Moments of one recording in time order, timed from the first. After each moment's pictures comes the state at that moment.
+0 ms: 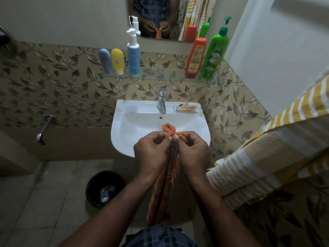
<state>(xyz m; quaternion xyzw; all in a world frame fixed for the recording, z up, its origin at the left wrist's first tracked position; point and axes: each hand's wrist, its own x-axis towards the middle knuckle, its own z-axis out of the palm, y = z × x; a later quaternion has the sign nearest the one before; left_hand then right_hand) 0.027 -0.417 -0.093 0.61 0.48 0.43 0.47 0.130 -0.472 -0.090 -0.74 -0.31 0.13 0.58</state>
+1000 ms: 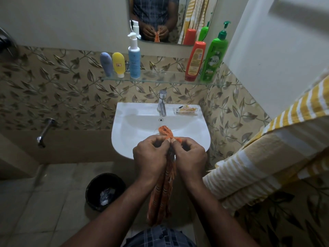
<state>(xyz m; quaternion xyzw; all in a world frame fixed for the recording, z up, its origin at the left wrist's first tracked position) 0.023 -0.420 -0.095 0.62 0.48 0.45 0.43 0.114 -0.474 -0.086 -0.76 -0.28 0.16 0.57</state>
